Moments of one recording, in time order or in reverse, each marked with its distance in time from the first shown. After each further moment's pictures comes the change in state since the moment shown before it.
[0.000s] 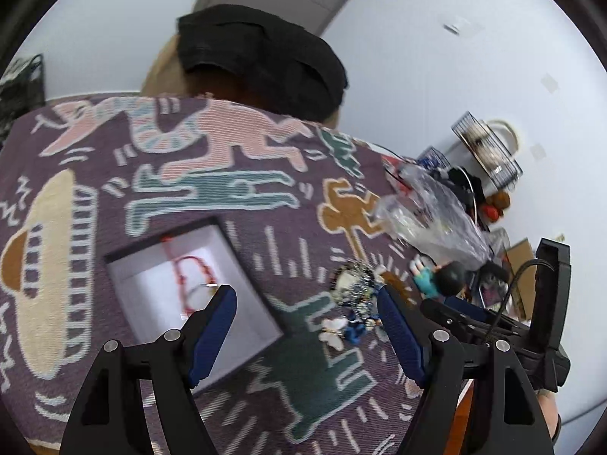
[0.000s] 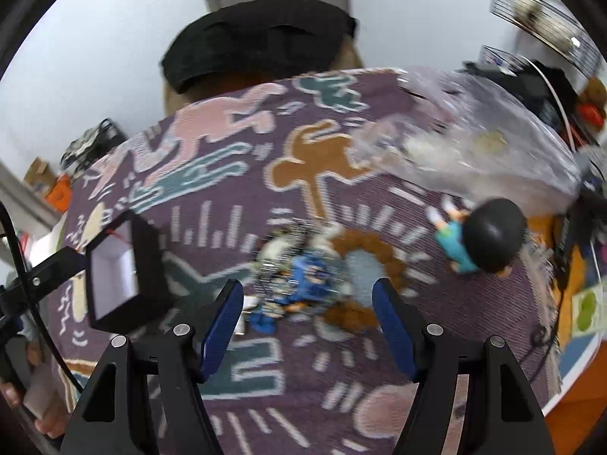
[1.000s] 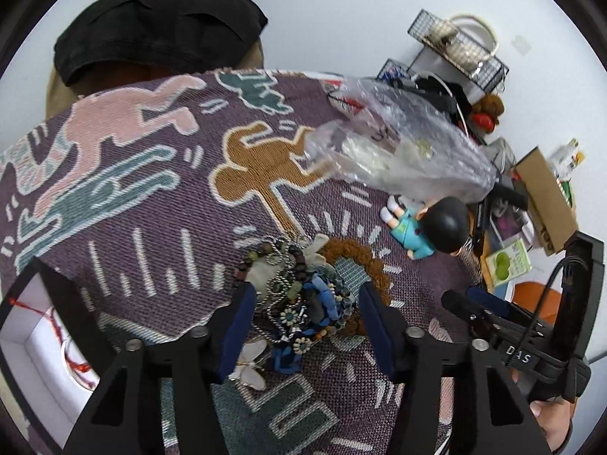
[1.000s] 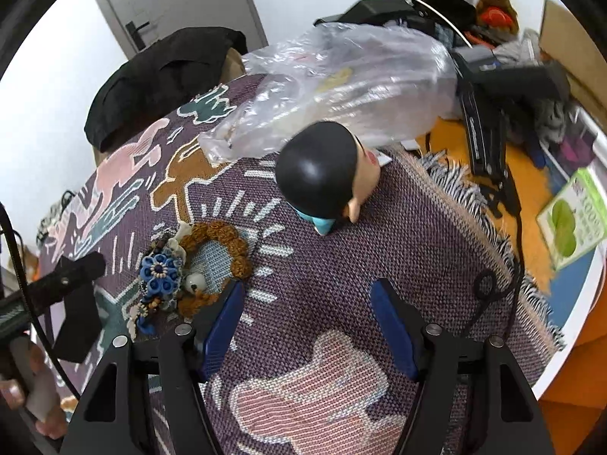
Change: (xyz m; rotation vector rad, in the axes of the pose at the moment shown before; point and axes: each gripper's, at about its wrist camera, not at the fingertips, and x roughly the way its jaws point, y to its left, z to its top) left arm 0.116 -0.099 -0.007 0.261 0.200 0.016; right arm 0.006 -0.122 -0.049 0.281 -0.076 -0.045
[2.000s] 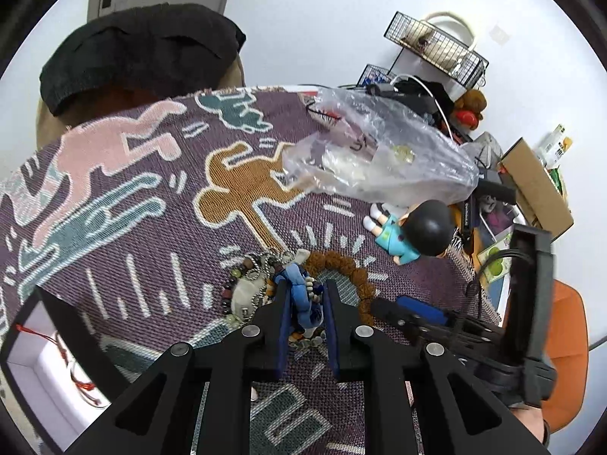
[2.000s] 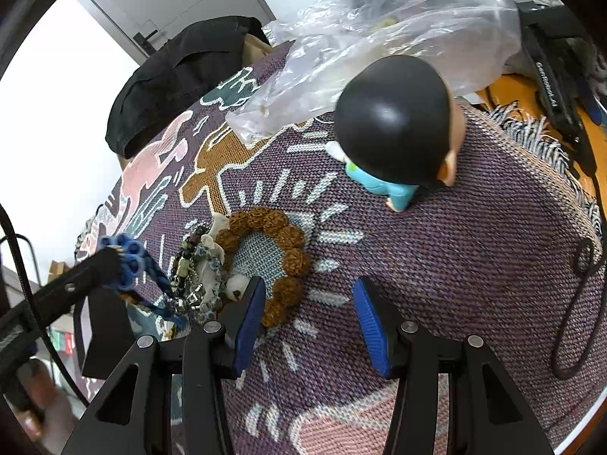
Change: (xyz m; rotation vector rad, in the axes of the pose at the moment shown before) left arm -0.016 -0.013 0.005 0.070 -0.056 -0.014; right arm 0.051 0.033 -0.003 0.080 0.045 0.169
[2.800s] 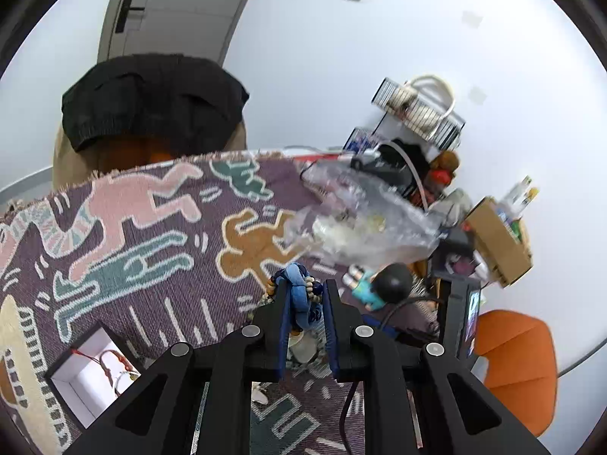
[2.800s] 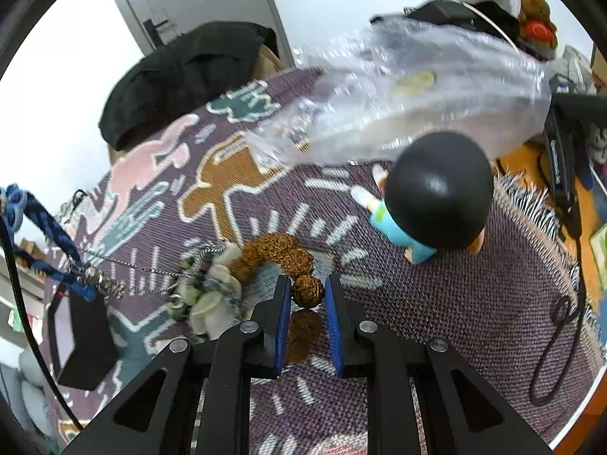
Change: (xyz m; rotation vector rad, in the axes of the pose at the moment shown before) left arm -0.088 0.018 0.025 -0.032 -0.176 -0.083; right arm -0.001 0.040 0.016 -0.131 -0.083 -0.110
